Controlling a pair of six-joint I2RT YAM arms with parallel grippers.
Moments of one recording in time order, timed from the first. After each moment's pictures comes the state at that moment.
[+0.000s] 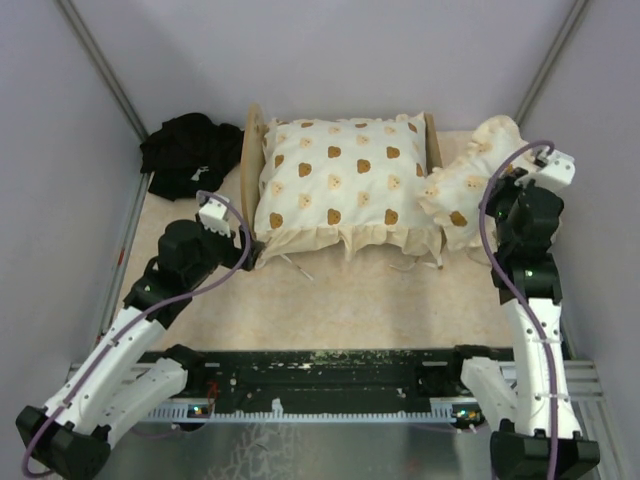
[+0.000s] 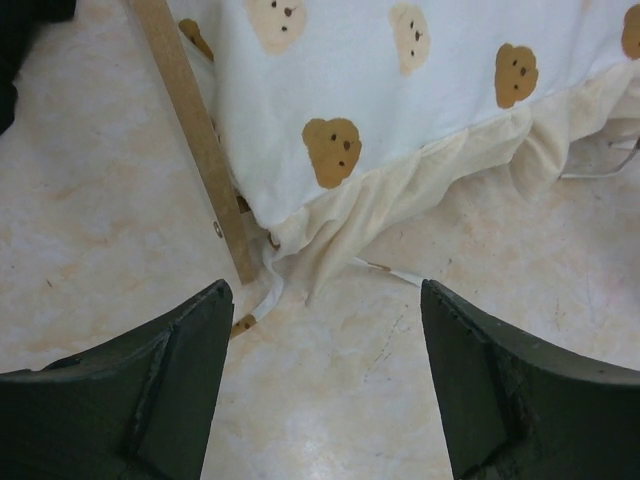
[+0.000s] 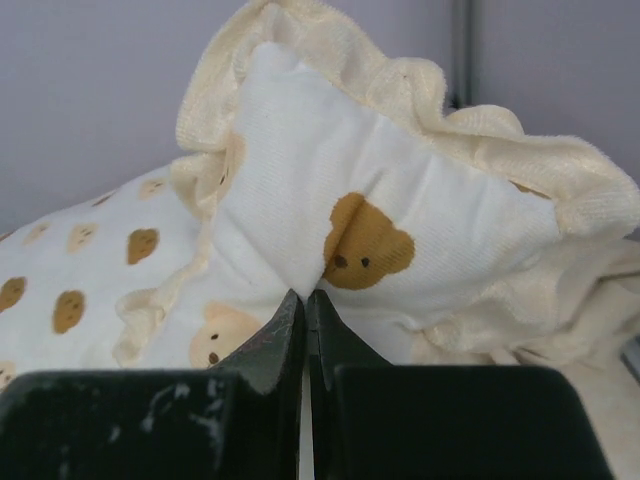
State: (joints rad) left arm -0.47 0.75 0.71 -0.29 0.03 -0.11; right arm -0.07 0.79 0.98 -0.32 0.21 0.31
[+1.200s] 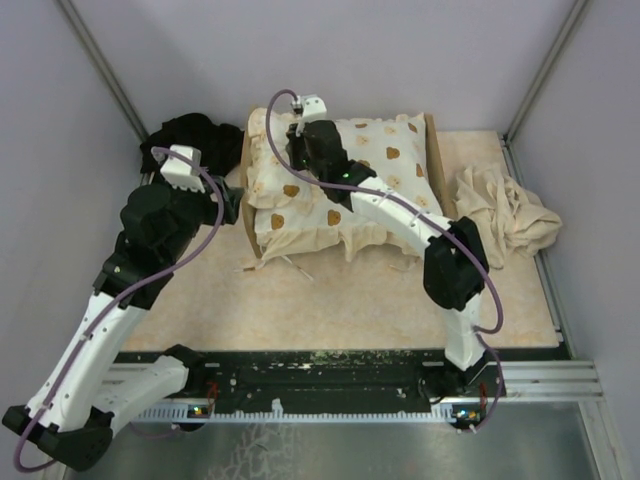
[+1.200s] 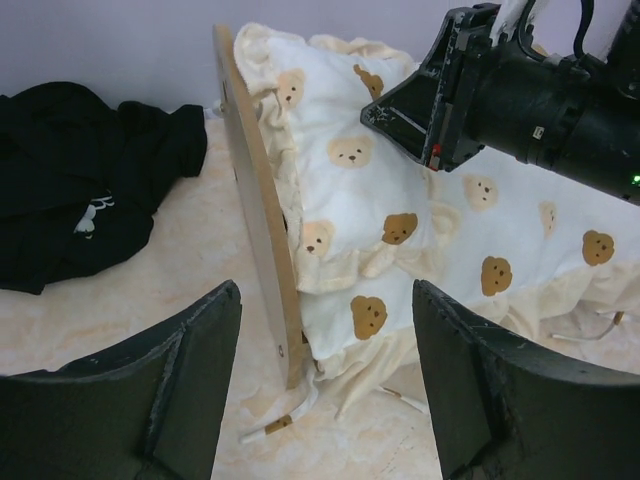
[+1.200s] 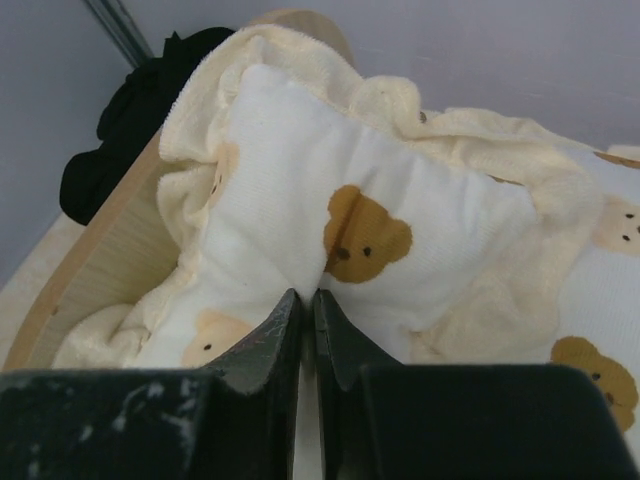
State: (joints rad) left arm -0.47 0.89 1.13 -0.37 -0.16 -0.13; right arm 0.73 1.96 1.79 -0.02 0.18 0.22
